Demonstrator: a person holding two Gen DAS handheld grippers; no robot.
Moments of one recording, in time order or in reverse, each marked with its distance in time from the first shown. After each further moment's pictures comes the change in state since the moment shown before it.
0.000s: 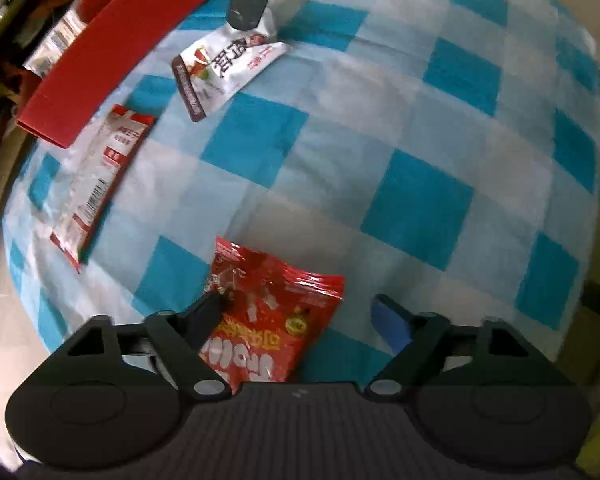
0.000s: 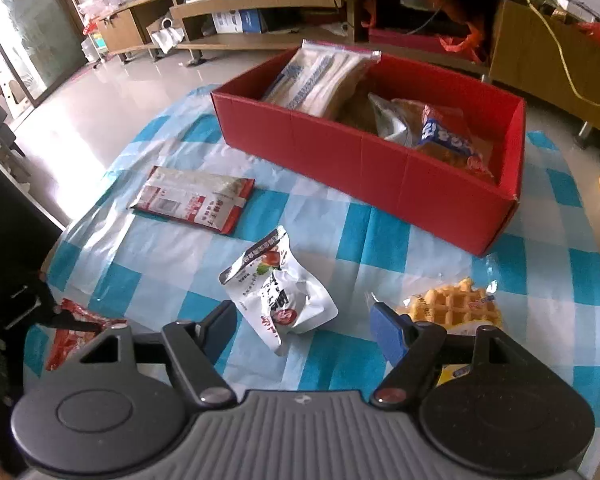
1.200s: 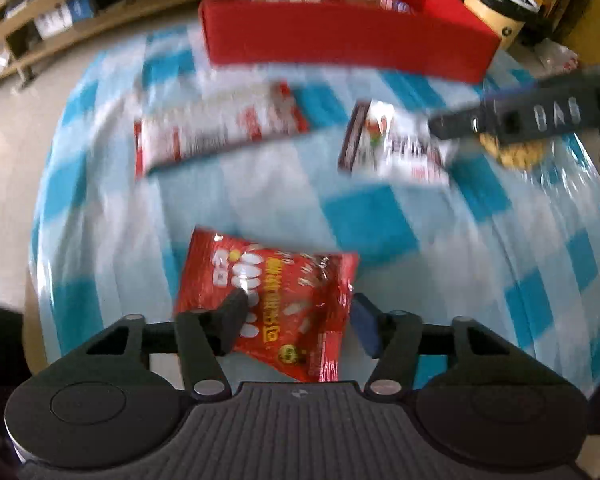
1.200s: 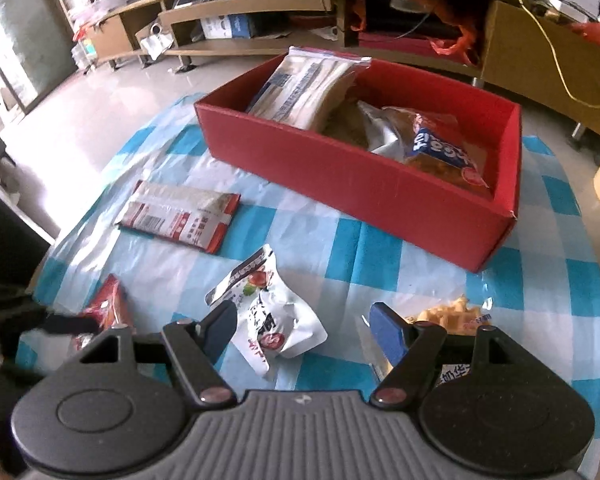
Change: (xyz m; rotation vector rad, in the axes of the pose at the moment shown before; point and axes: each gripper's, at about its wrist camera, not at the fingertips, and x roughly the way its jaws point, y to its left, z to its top) left arm -0.012 0.057 -0.002 -0.803 -0.101 -0.044; right arm 0.007 -0.002 0.011 0.007 -0.015 -0.026
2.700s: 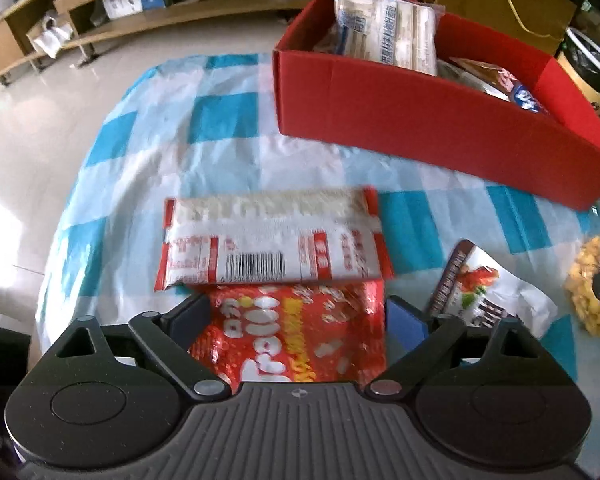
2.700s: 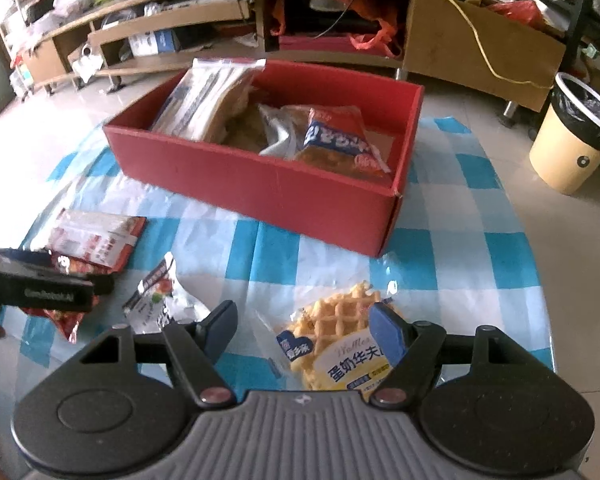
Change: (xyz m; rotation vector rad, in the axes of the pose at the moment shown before) left arm 0.044 0.022 0.086 -0.191 -0.046 0.124; right arm -0.014 -0.045 -0.007 0.134 -0.028 -0.161
